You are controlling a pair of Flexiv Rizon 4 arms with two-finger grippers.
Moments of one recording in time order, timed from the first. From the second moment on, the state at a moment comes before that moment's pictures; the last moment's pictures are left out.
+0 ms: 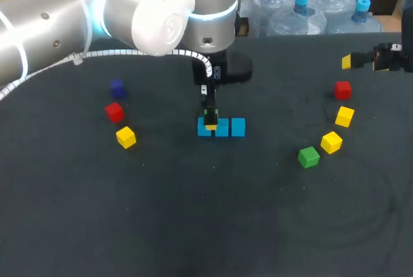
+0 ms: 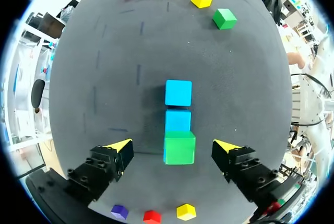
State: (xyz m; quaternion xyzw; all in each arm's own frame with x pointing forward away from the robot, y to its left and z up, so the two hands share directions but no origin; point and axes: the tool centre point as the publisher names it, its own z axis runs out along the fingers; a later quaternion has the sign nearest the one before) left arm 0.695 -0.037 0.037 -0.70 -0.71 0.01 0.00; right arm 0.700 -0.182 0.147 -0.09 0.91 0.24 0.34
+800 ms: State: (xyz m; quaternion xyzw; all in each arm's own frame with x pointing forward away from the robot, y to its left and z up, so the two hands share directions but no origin) left arm 0.685 0.010 0.080 -0.63 -0.78 0.01 -0.06; right arm 0.700 -0.182 0.147 -0.09 0.91 0.24 0.34
